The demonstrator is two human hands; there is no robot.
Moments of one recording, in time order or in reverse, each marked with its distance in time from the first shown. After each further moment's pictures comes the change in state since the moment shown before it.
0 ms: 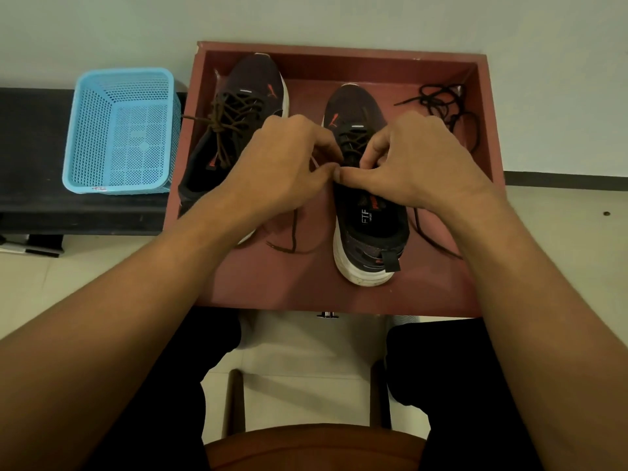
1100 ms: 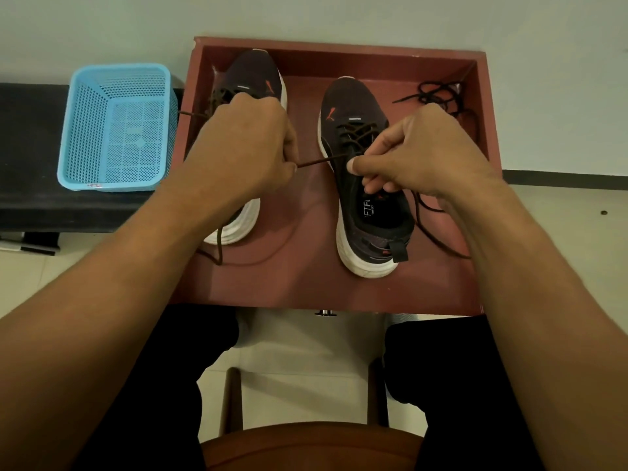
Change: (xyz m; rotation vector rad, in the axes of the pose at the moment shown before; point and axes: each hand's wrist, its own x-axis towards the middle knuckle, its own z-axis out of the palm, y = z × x) left_hand -0.005 -0.008 -0.028 0.263 -0.017 -0.145; right_hand 0.002 0.007 -0.006 0.442 -0.098 0.135
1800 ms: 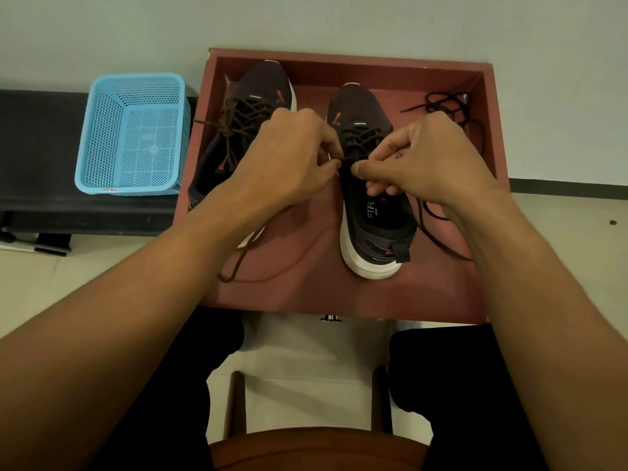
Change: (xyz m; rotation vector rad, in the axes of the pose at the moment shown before) left_hand 0.013 0.013 0.022 -0.207 0.051 0.072; right_hand 0.003 -0.001 0.005 -0.031 0.028 -0.077
